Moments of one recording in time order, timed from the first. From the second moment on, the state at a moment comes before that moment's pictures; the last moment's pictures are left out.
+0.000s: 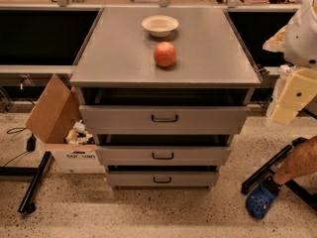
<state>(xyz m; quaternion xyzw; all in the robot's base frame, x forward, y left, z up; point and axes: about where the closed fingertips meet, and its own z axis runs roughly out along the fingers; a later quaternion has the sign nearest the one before) 0.438 -0.217 0.976 -0.60 0.78 -0.03 0.16</state>
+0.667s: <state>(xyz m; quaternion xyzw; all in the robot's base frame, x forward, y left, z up) 0.448 -0.211 0.933 -0.62 0.77 -0.03 0.13</state>
